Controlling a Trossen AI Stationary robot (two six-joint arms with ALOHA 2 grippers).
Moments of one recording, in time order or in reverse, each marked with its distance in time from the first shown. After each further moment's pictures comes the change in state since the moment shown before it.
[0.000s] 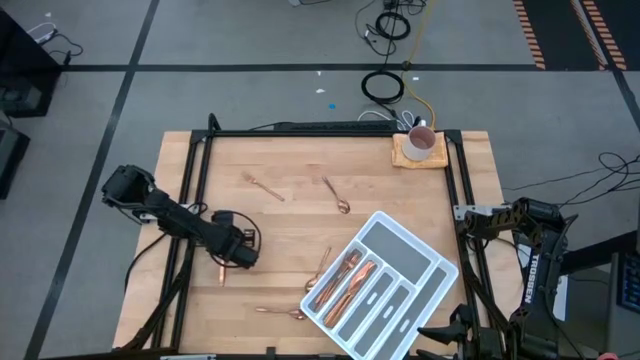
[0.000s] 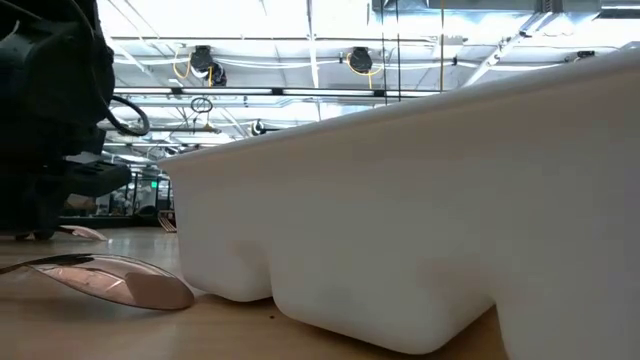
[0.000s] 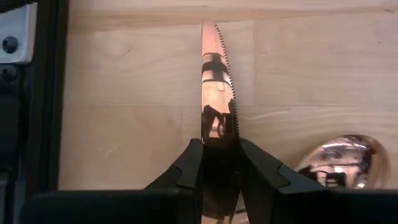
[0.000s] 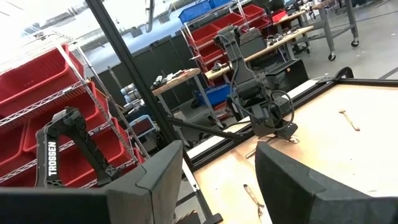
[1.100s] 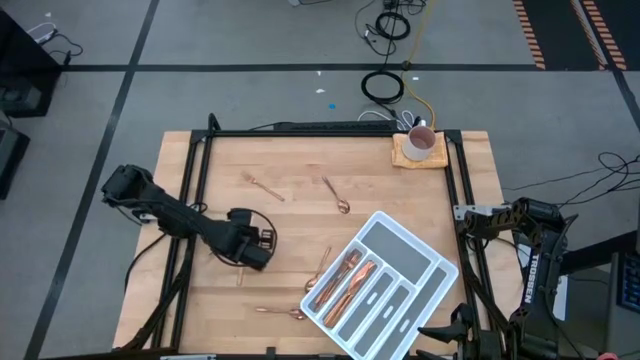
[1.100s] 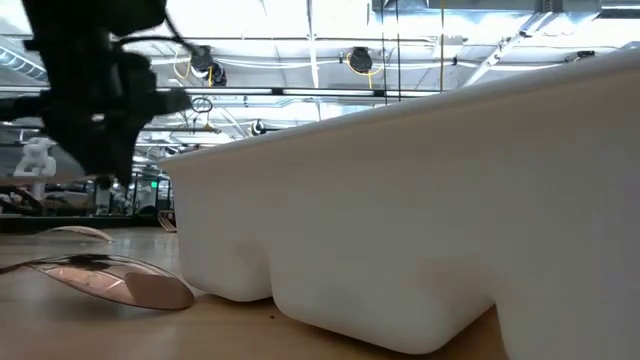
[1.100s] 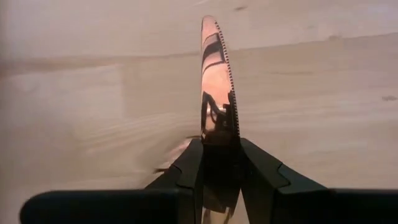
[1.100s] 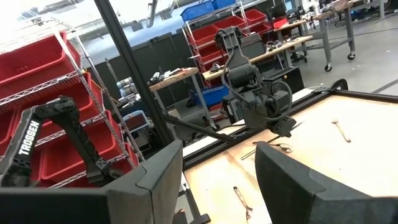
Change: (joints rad) left arm 0.019 -0.005 0.266 -0.083 -0.158 0.133; right arm 0.000 0.000 0.000 -0.002 0.000 -0.084
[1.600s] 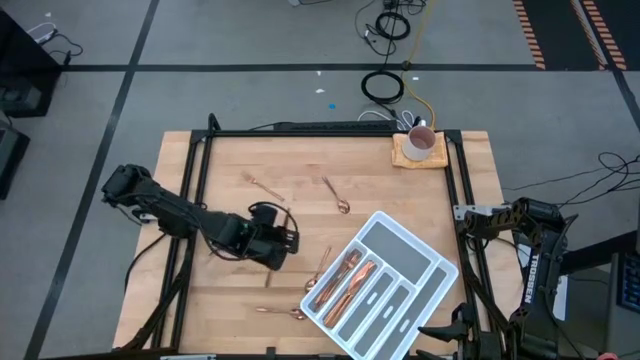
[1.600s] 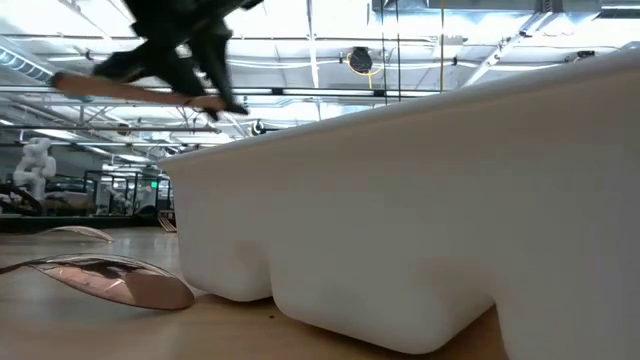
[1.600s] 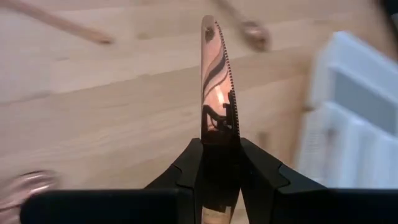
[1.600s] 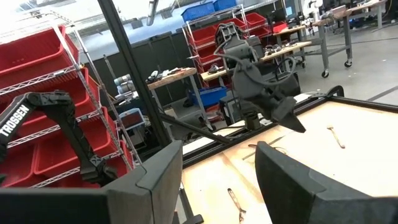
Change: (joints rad) left arm 0.029 -0.001 0.230 0.240 -0.144 0.296; right arm 0.000 0.000 0.000 0.000 0.004 -0.045
